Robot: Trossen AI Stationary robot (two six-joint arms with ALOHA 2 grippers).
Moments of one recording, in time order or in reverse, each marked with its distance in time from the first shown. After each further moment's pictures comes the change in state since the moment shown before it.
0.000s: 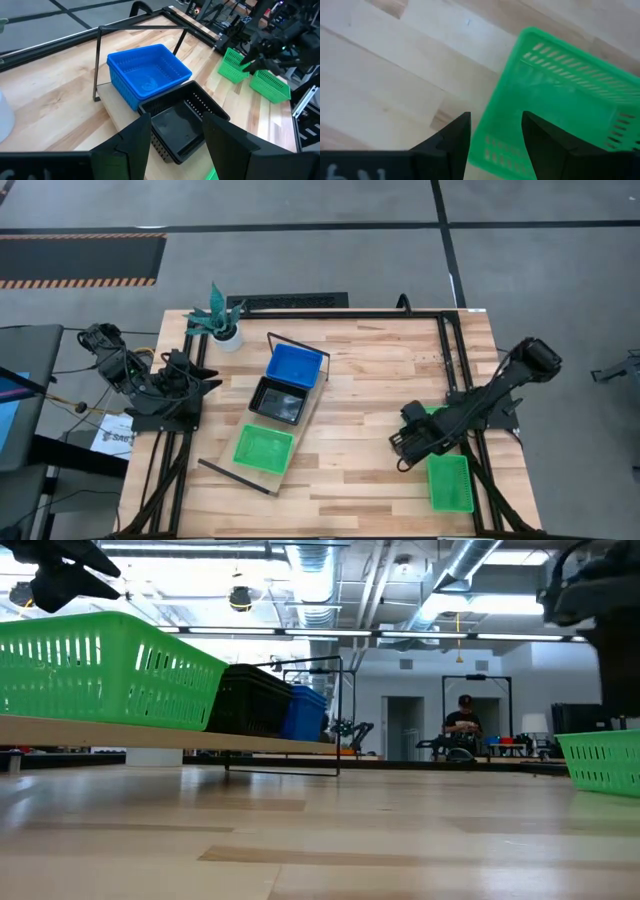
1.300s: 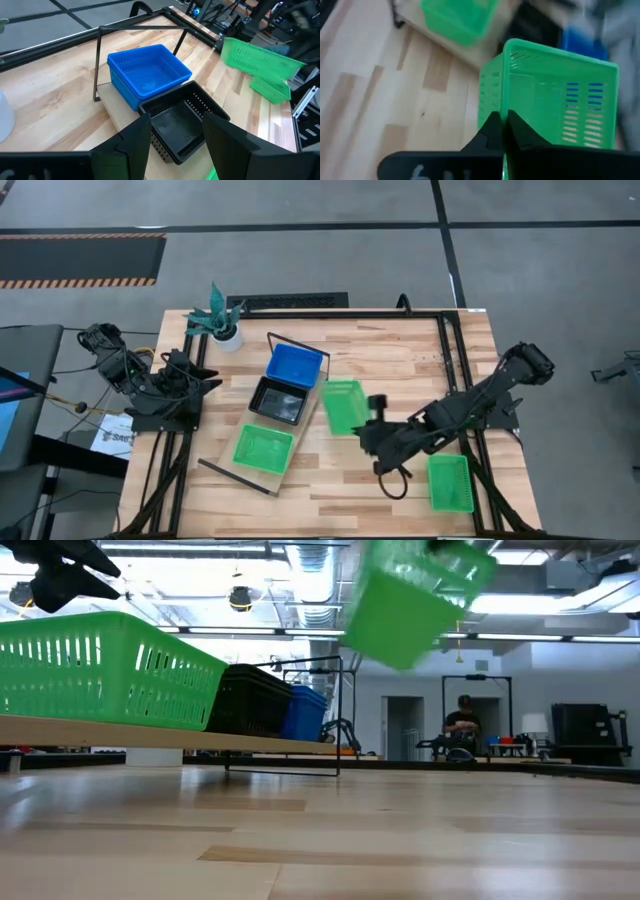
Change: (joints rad) left arm 0.000 0.000 0.000 0.000 -0.001 -0.002; right arm -0.066 0.093 0.403 0.376 0.270 -1.472
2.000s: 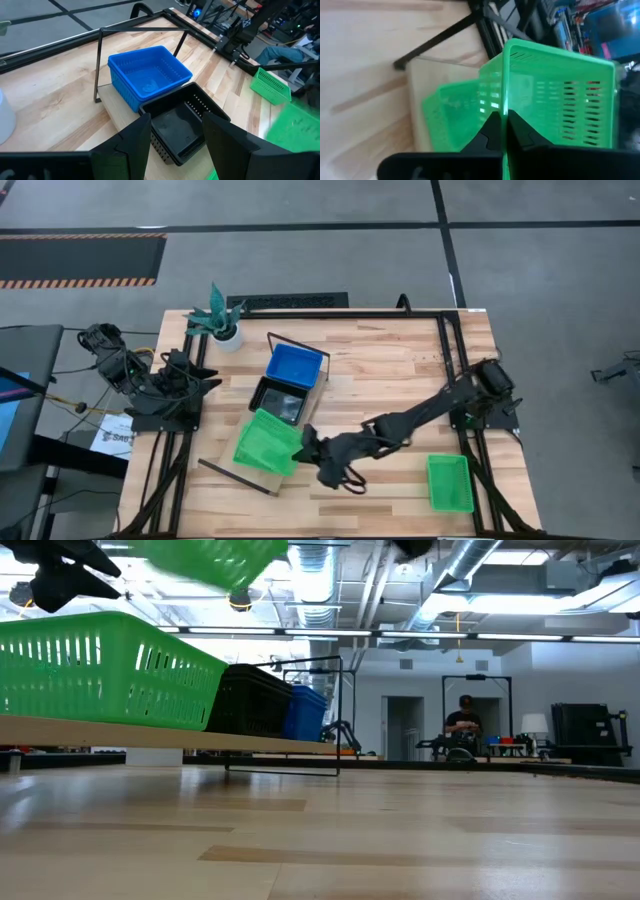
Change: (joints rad) left arm 0.000 0.000 0.000 0.000 -0.007 0.001; right arm -0.112 0.336 0.066 0.745 -0.295 -1.187
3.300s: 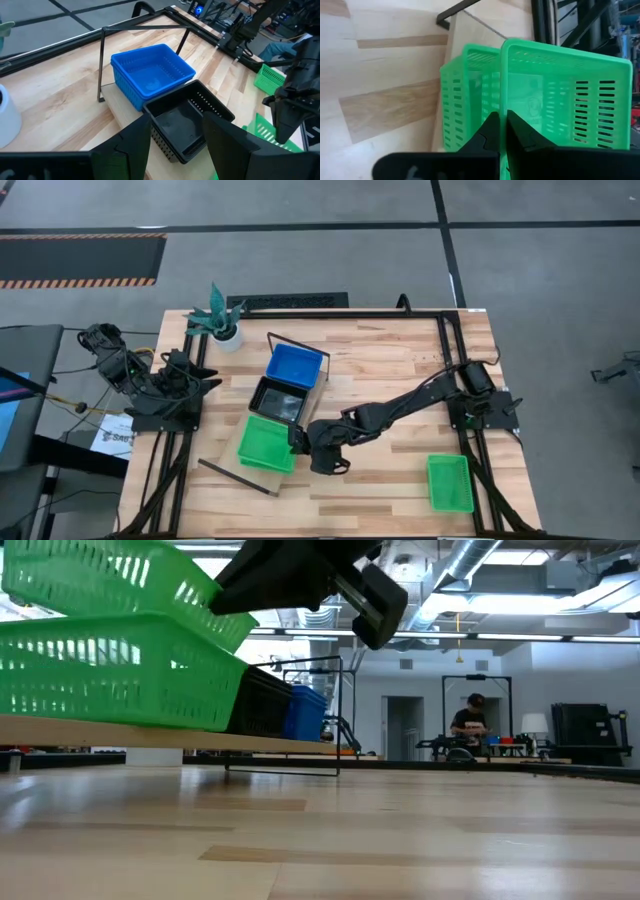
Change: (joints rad) left arm 0.000 0.000 0.000 -0.020 0.003 0.006; right arm -0.117 0.135 0.102 -0.156 -0.222 -0.229
